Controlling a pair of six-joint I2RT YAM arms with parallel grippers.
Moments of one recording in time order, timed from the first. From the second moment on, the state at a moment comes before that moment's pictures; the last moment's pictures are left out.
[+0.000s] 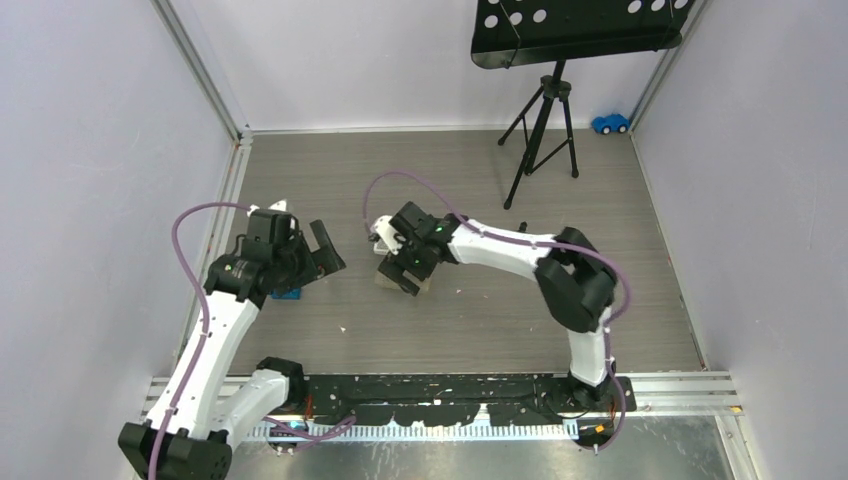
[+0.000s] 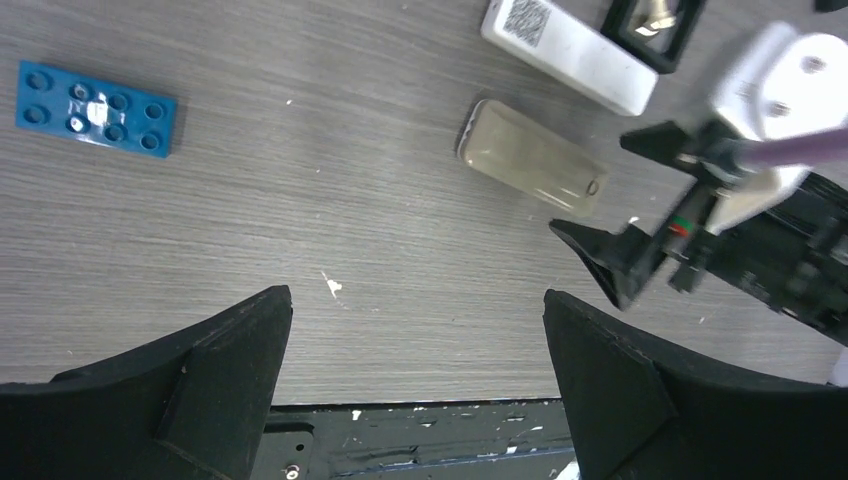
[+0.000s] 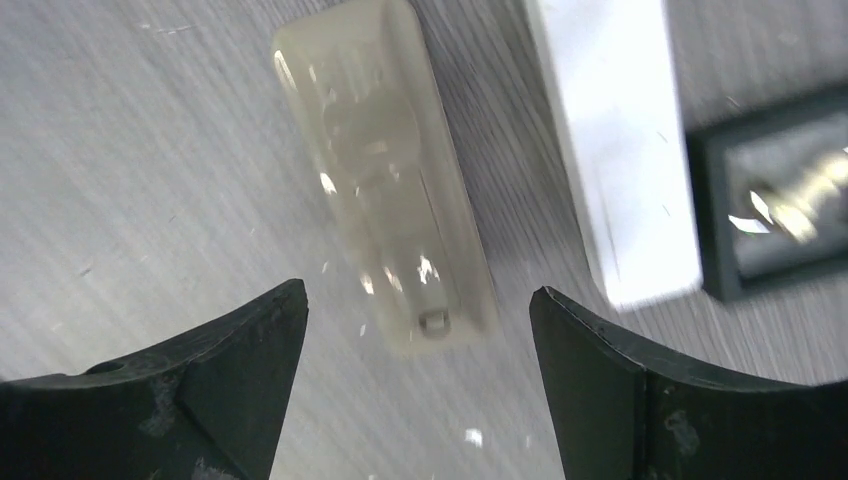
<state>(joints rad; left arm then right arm) -0.21 0.91 0.94 -0.93 0.05 -0.60 0.91 1.99 1.44 -0.53 -0.08 -0.19</state>
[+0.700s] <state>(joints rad) -0.21 0.64 1.33 -1.14 -0.09 -0.44 0.91 0.45 1.21 -0.82 0.77 0.40</state>
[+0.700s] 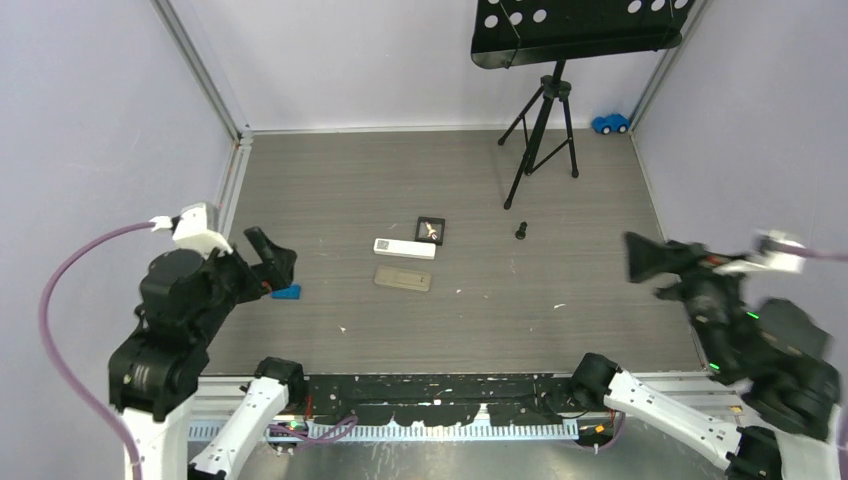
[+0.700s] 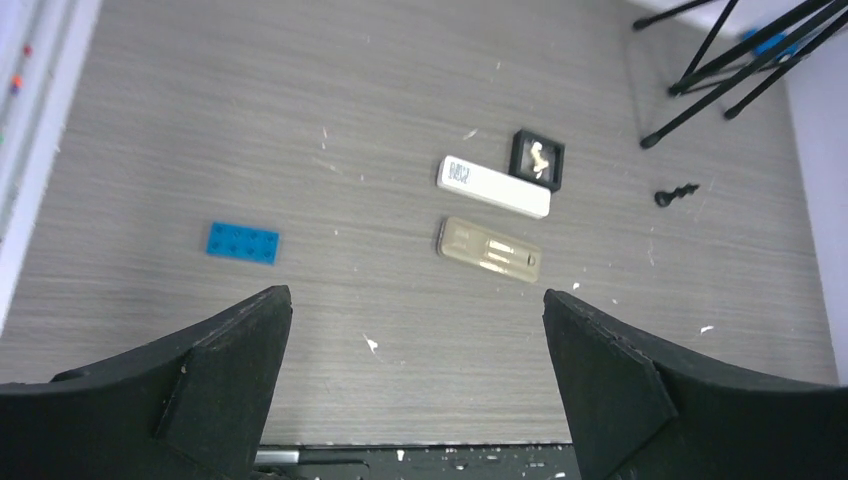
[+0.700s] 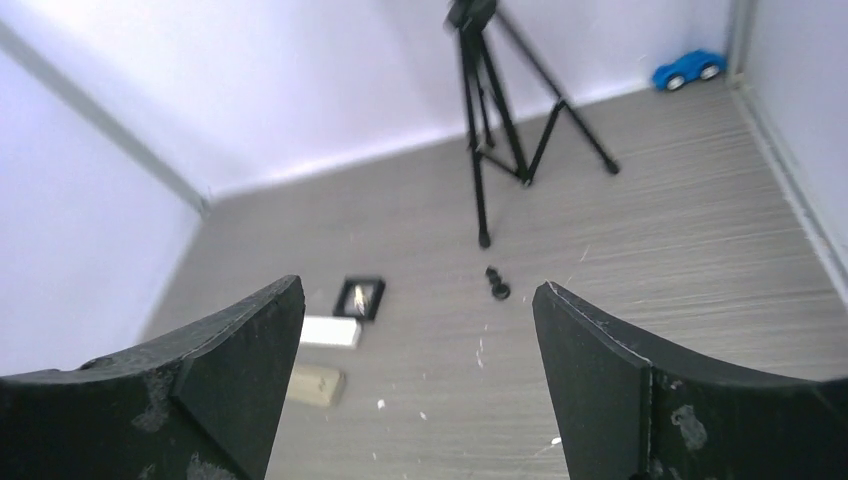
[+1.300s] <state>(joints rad) -0.21 0.51 1.43 -1.19 -0.12 -0.33 0.90 0.40 1.40 -1.13 0.94 0.49</state>
